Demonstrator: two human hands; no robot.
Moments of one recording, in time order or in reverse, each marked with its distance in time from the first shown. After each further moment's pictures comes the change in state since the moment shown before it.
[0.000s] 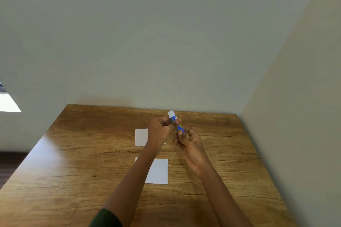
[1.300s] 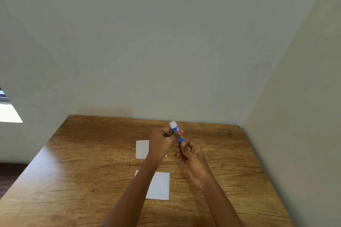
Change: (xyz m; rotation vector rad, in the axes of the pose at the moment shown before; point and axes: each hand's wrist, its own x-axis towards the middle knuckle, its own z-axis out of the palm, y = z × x) left_hand -0.003 0.008 0.000 -0.005 -0.012 0.007; right_hand -0.001 -0.004 0.004 0.030 -0.007 0.031
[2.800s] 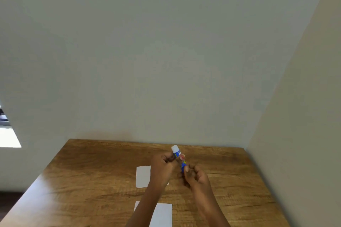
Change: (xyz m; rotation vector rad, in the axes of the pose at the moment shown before) left_hand 0.003 0.003 0.002 -0.001 -0.002 -0.006; right_hand 0.010 0.006 -0.007 -0.262 0.085 -0.138
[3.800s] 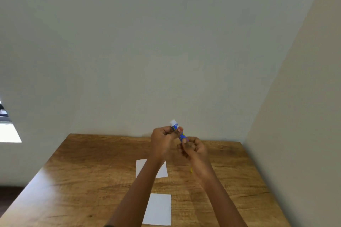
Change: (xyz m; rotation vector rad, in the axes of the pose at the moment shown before) left_hand 0.027 0.038 0.002 -0.093 0.003 0.000; right_hand 0.024 -0.041 0.011 0.092 0.002 -0.081
